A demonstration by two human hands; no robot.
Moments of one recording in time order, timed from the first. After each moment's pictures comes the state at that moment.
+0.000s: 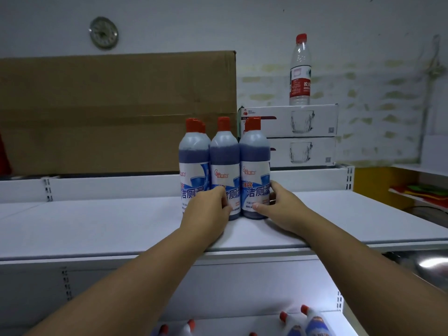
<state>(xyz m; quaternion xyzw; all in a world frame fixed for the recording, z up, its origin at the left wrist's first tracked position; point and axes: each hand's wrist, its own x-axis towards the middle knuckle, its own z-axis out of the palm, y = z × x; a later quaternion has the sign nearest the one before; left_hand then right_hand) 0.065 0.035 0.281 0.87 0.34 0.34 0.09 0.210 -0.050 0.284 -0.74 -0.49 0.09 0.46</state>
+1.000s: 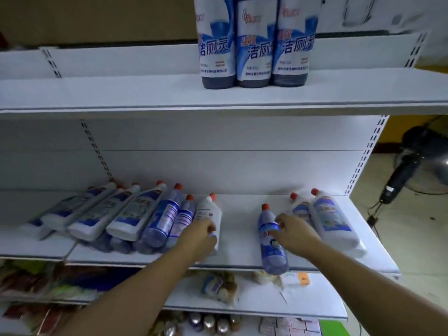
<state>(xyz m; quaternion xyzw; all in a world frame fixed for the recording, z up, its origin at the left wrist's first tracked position) -0.031 0.033 -0.019 0.85 0.47 0.06 0.25 0.168 -0.096 0.008 -0.86 -0.48 0.17 0.11</state>
